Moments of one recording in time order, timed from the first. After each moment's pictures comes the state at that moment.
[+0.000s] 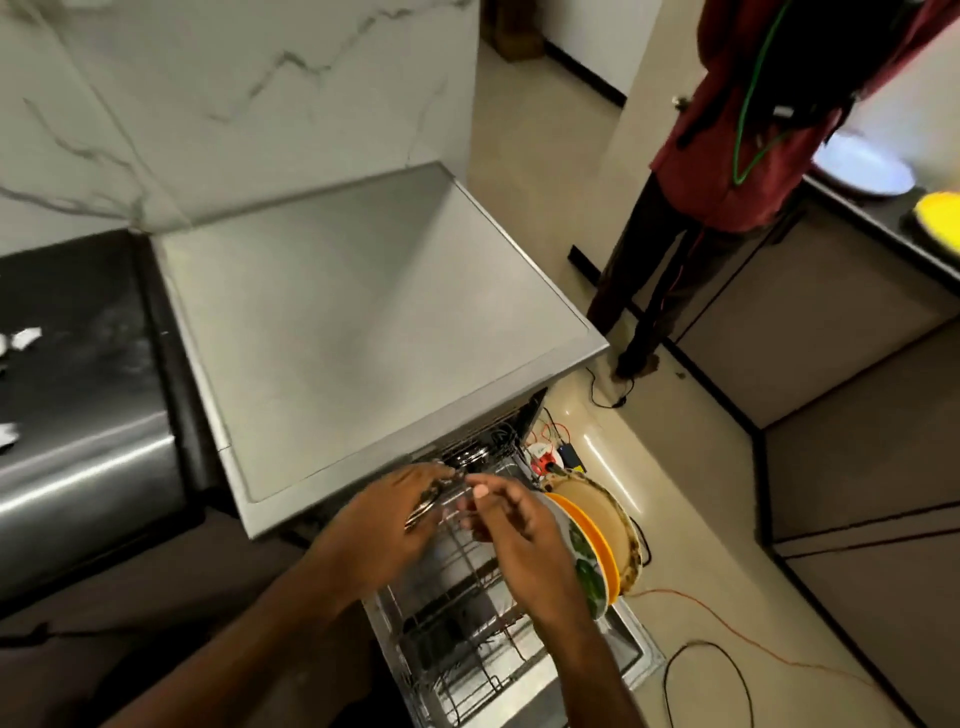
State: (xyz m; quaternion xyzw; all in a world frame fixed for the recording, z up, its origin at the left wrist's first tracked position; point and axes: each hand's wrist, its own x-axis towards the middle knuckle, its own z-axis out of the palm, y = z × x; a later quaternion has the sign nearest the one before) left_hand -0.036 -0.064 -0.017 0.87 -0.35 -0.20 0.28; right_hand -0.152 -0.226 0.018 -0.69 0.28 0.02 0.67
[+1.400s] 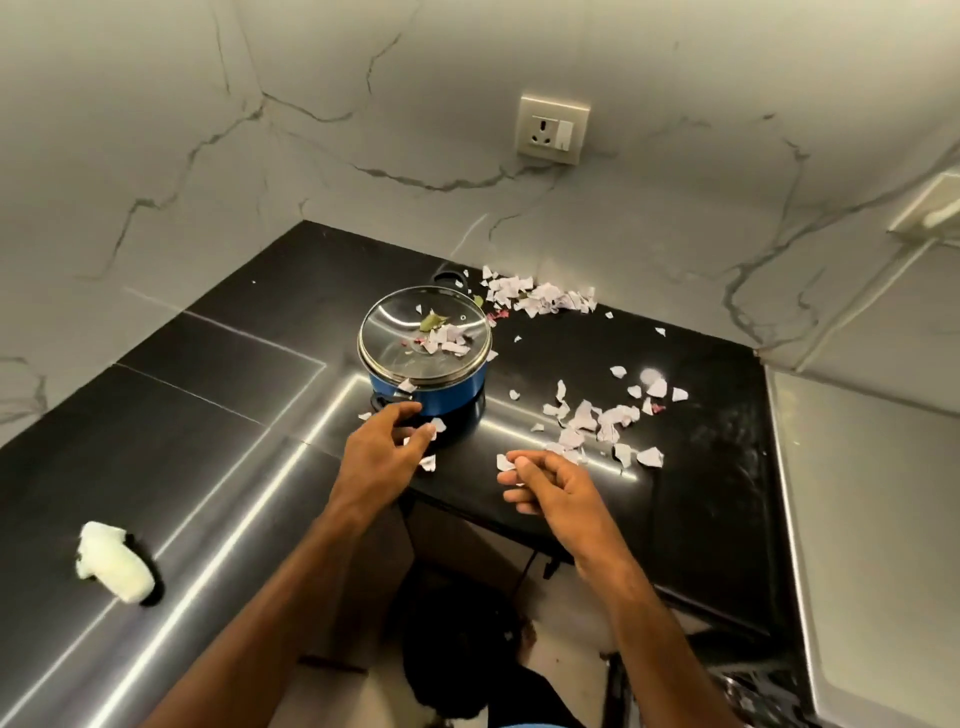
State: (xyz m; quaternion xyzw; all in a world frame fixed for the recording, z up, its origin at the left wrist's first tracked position) left_hand -0.039 0.584 0.087 0.82 0.28 0.12 0.48; right_hand 0.030 0.357 0.071 -0.72 -0.07 0.29 0.63
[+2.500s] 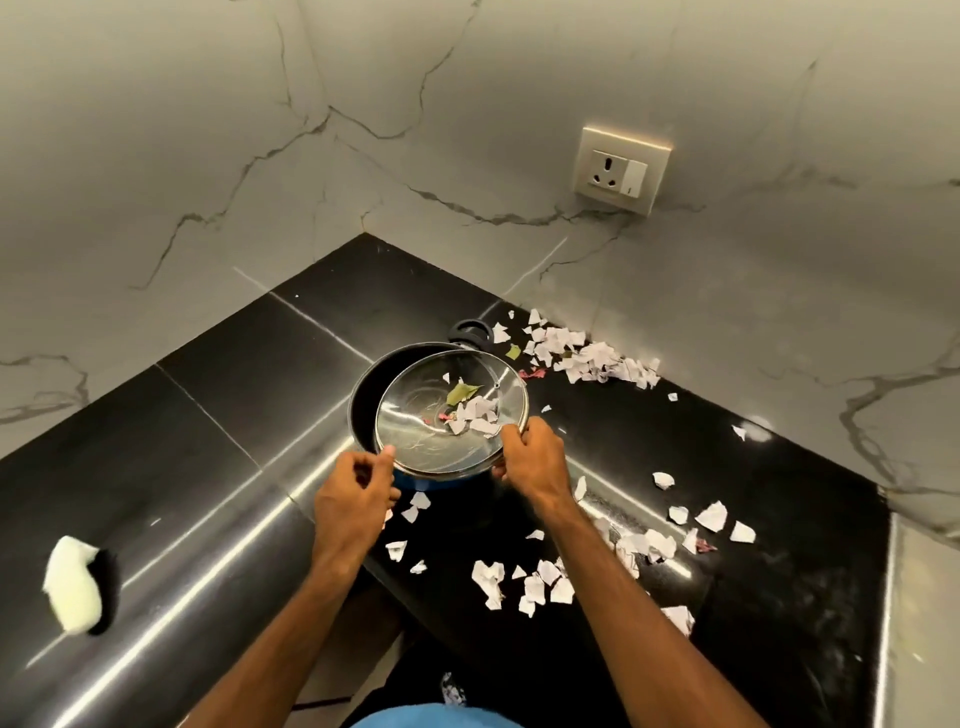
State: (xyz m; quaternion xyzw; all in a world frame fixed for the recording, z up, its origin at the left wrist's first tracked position) left_hand 0.066 0.579 0.060 0.70 0.49 0.23 0.46; right_hand 0.256 0.470 0.034 -0.80 -0.14 0.28 0.52
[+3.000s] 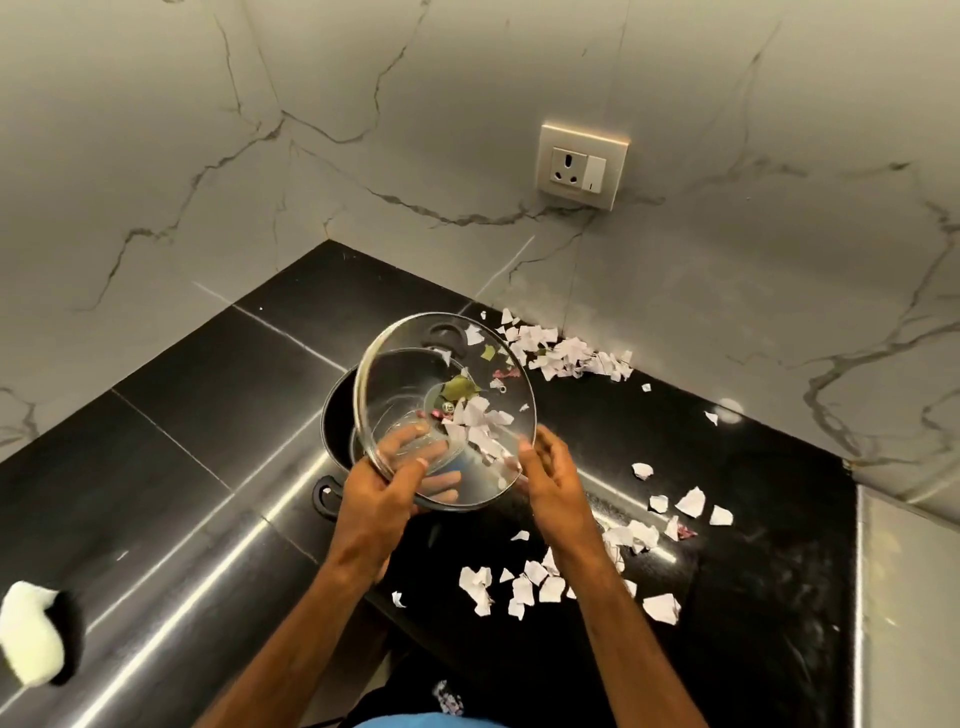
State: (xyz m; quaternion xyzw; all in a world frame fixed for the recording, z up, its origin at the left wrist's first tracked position) left_hand 0.099 0.544 0.106 0.59 0.33 0.20 0.71; right_hand 0.236 0.406 0.045 -0.69 -0.08 0.32 0.64
